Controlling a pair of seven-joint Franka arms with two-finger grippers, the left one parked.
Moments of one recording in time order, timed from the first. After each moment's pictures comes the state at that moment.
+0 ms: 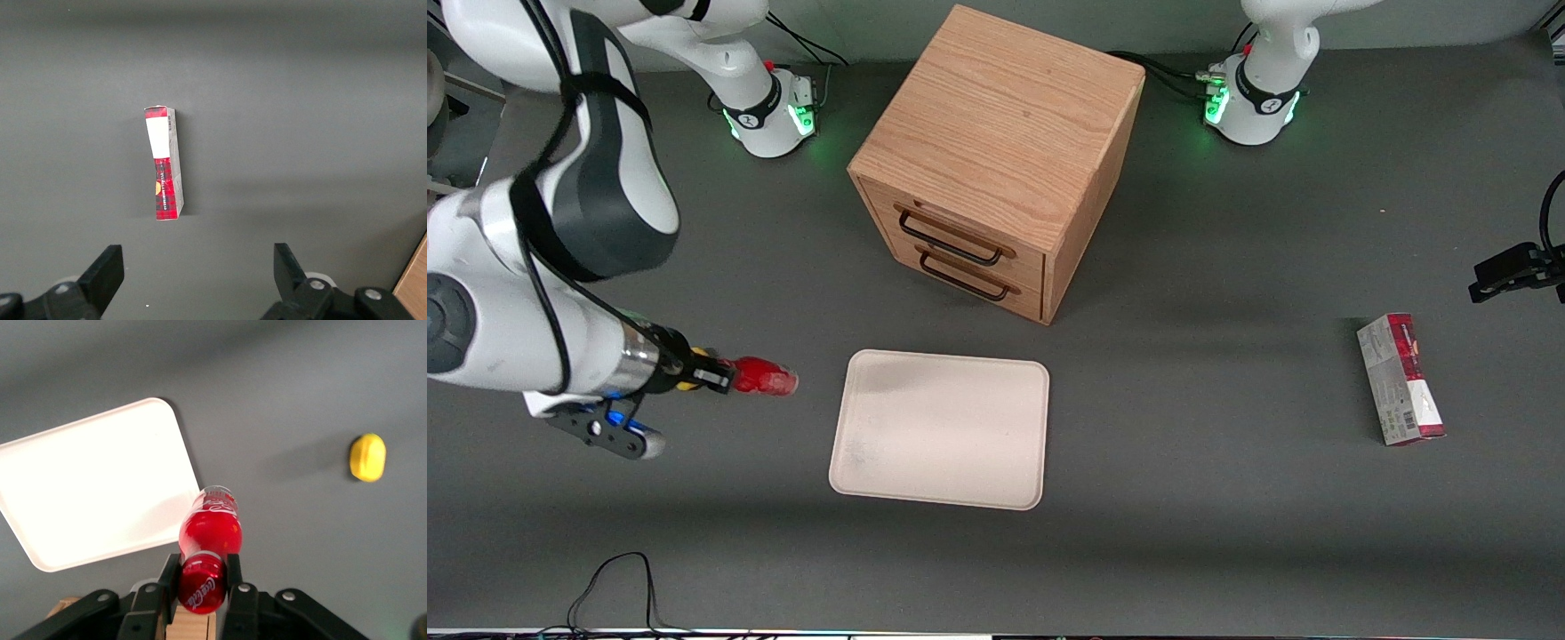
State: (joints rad) arm 0.20 0.59 0.00 -1.04 0.08 1.49 0.59
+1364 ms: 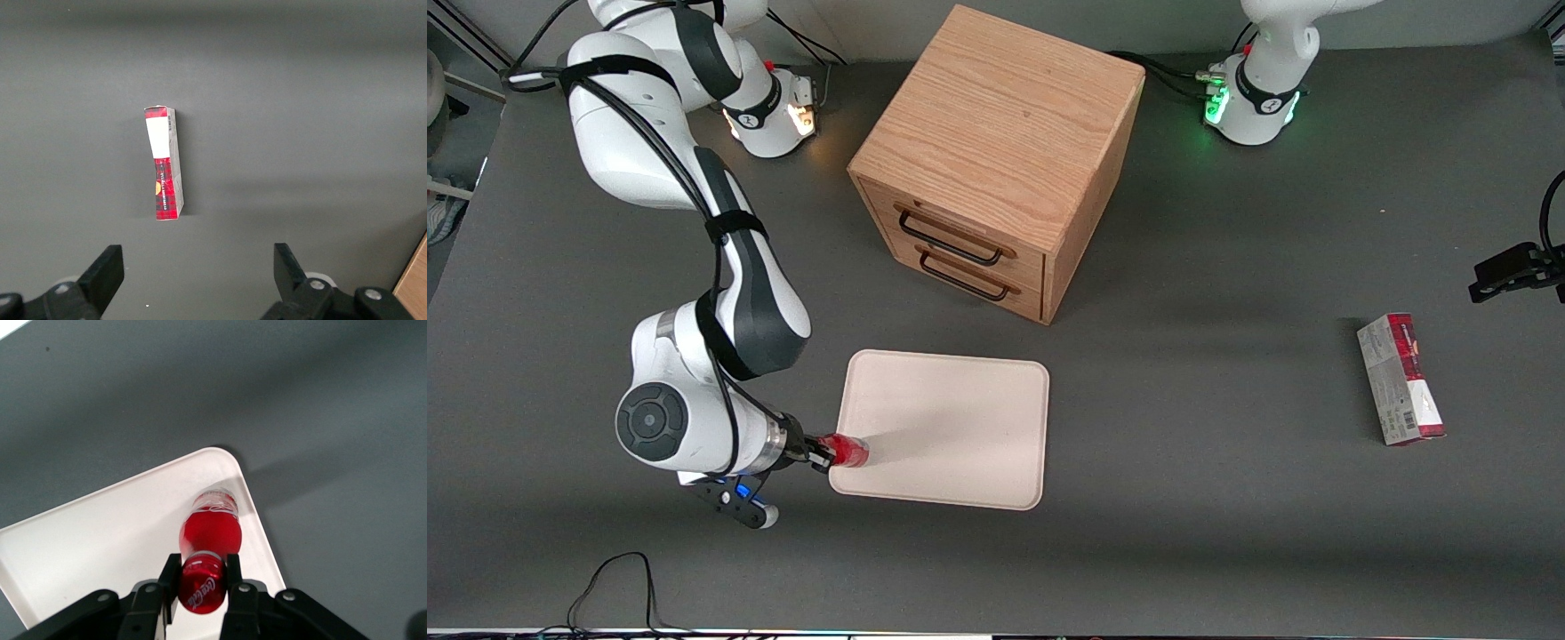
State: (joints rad) arm 0.27 0.89 0.02 -0.92 0.06 1.77 0.75
